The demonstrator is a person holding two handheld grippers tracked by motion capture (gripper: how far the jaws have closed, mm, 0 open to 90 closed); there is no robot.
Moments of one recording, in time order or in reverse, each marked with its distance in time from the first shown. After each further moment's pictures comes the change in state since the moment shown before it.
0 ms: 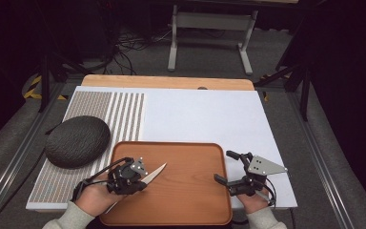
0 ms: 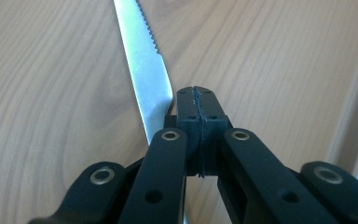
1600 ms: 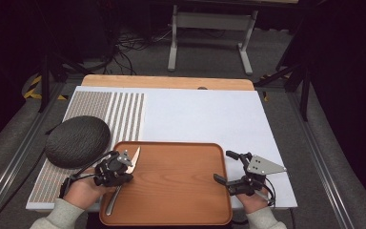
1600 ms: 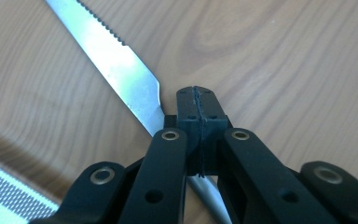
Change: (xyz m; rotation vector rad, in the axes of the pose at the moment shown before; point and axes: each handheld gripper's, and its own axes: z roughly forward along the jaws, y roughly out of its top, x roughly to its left) left arm 0.035 -0.028 -0.006 -0.003 0.092 -0.119; right arm 0.000 -0.001 0.002 0.014 -0.002 0.002
